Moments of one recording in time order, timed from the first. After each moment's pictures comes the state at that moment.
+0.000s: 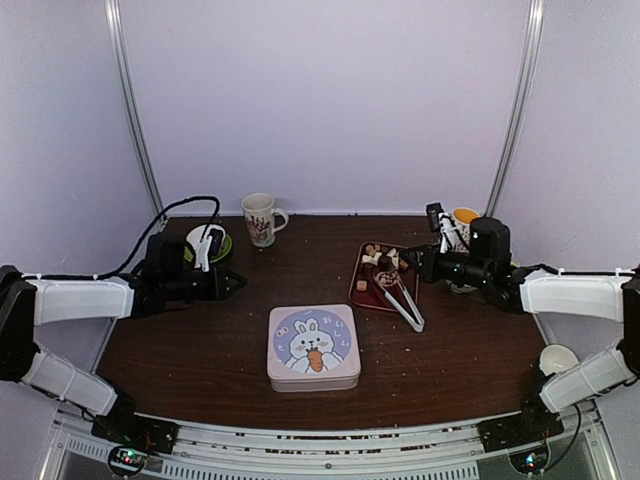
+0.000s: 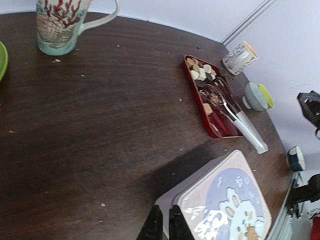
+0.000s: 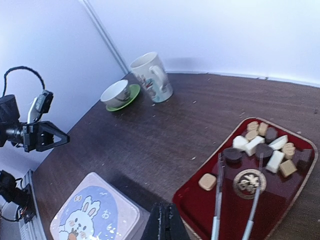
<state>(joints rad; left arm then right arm) -0.45 1.33 0.62 0.21 0.40 -0.44 0.48 1.32 0.67 0.39 -0.35 0.34</state>
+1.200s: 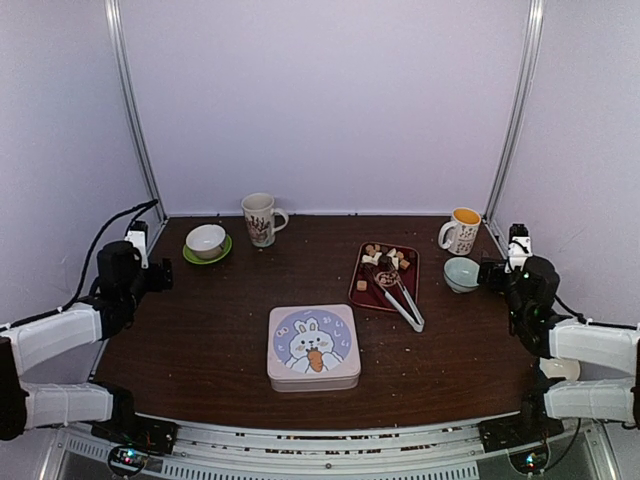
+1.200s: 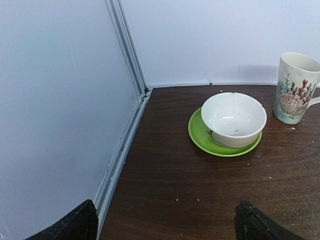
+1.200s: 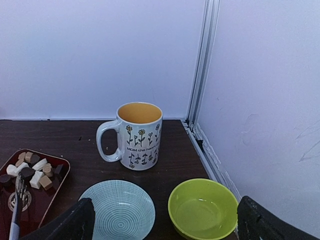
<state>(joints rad) -0.17 1.03 0.43 0.27 -0.38 0.05 0.22 1.01 0.27 0.66 0.42 -0.05</state>
